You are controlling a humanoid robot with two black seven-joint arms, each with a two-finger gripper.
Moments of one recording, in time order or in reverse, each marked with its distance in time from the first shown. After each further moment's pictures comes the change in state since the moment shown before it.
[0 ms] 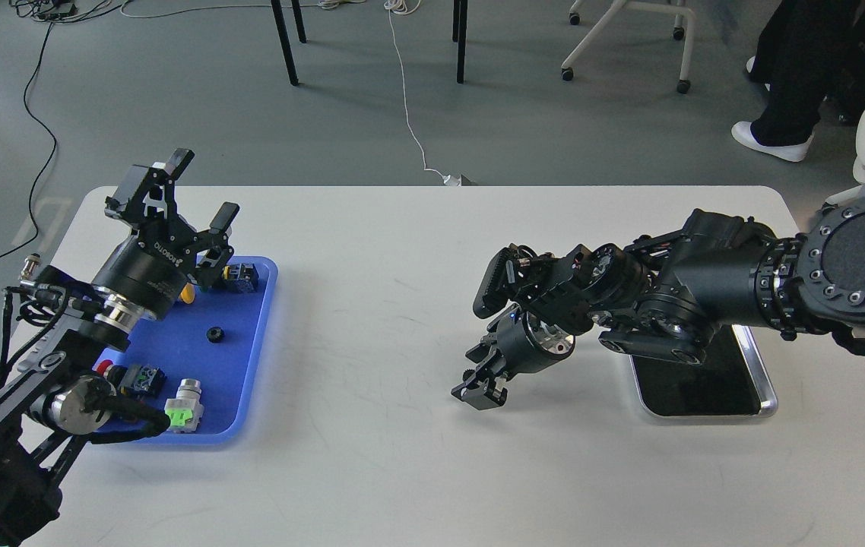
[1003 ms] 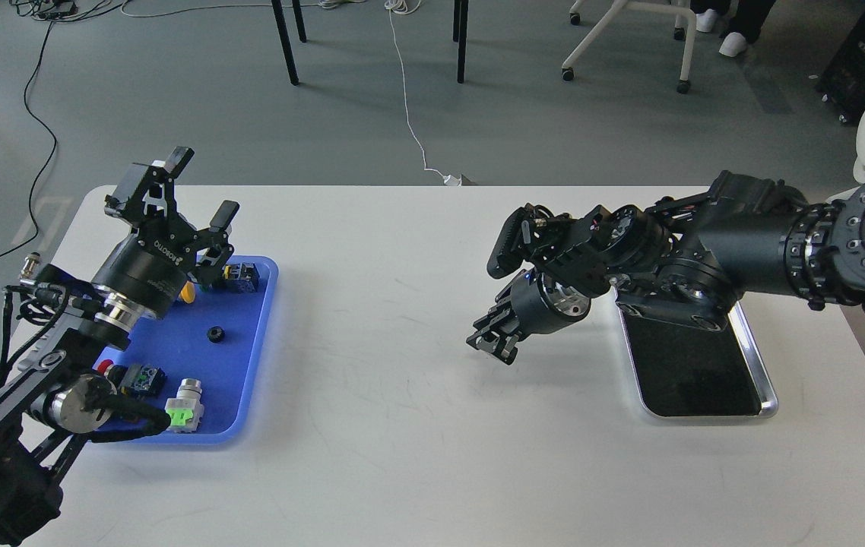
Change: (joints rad) left arm -0.004 -0.001 -0.001 0.000 0.000 0.001 0.000; right arm 0.100 -0.102 0.000 0.003 0.001 0.009 0.000
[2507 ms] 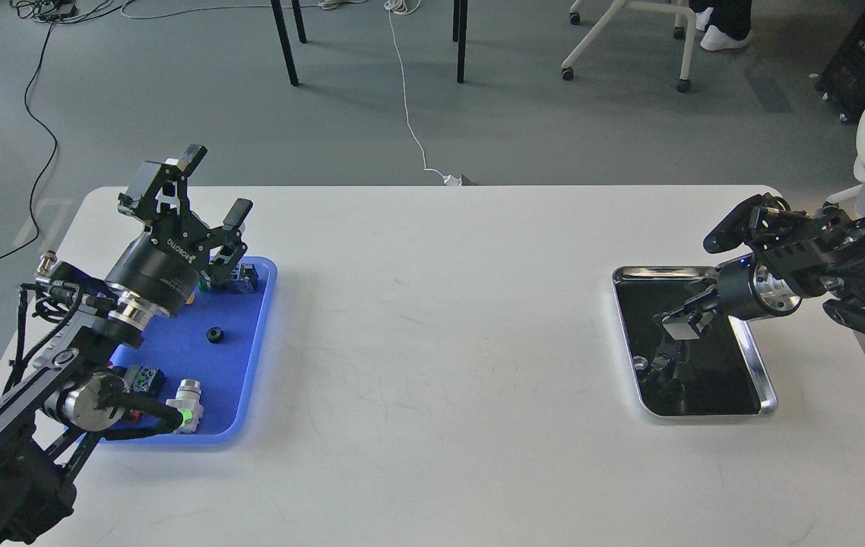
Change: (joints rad) left arm -0.006 -0.025 0.005 -0.009 0.002 0.000 0.006; right arm -0.215 -0.417 0.128 -0.120 -0.101 -0.012 0.000
